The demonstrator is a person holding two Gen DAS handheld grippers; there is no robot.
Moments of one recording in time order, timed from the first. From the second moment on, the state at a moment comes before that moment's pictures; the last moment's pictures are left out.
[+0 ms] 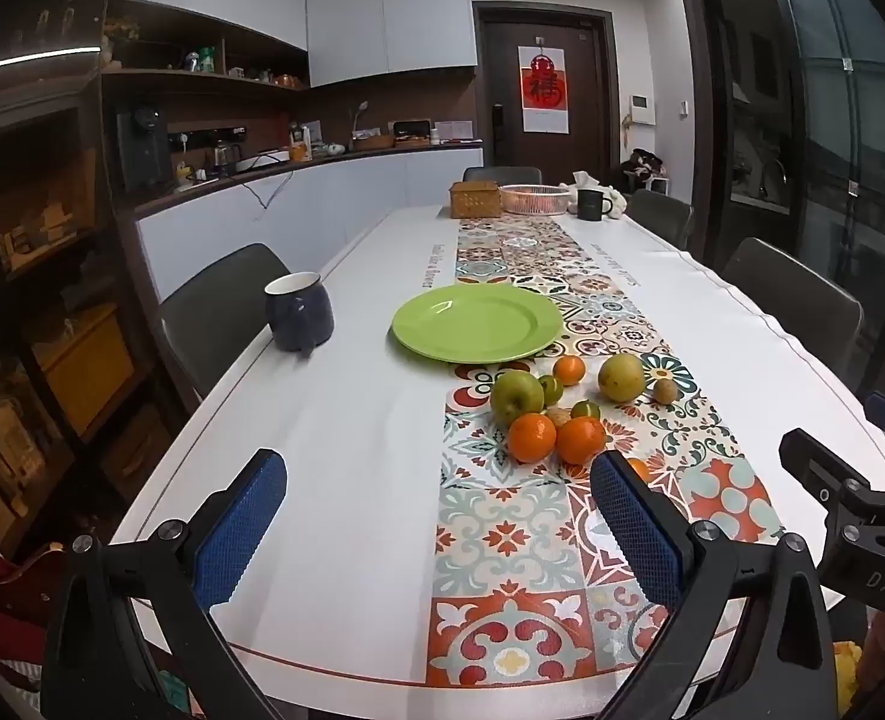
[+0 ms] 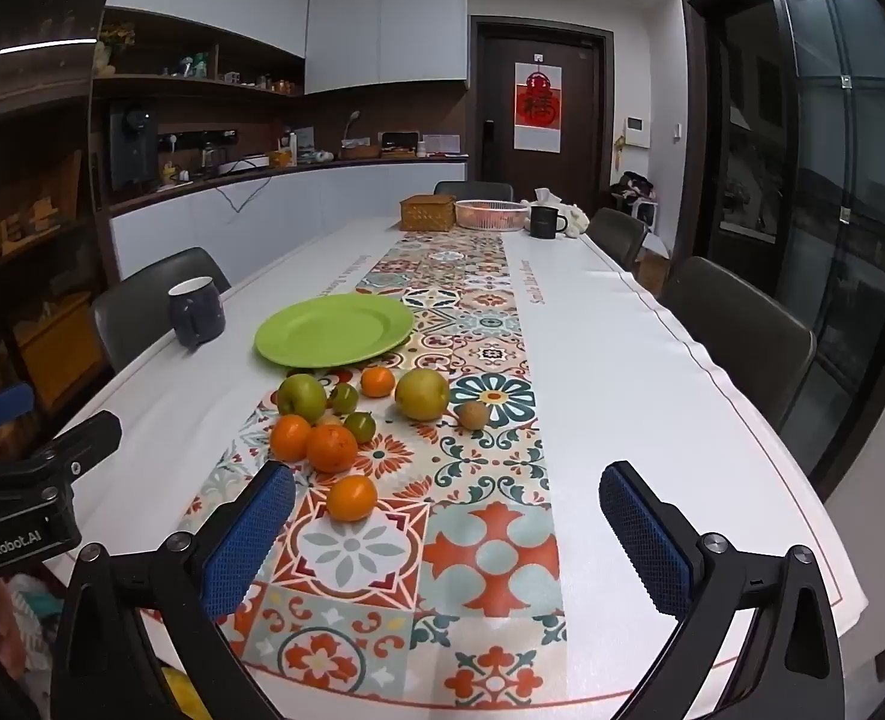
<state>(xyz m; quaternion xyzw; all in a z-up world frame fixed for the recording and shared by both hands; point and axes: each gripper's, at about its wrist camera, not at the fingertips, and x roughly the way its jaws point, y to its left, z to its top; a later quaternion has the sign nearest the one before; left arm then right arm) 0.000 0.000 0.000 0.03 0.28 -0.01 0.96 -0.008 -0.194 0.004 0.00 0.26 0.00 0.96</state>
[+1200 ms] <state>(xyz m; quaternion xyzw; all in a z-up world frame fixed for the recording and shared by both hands) -0.009 0.005 0.012 0.03 0.26 -0.01 0.96 -0.012 -0.193 0.006 -0.01 0.26 0.00 0.97</state>
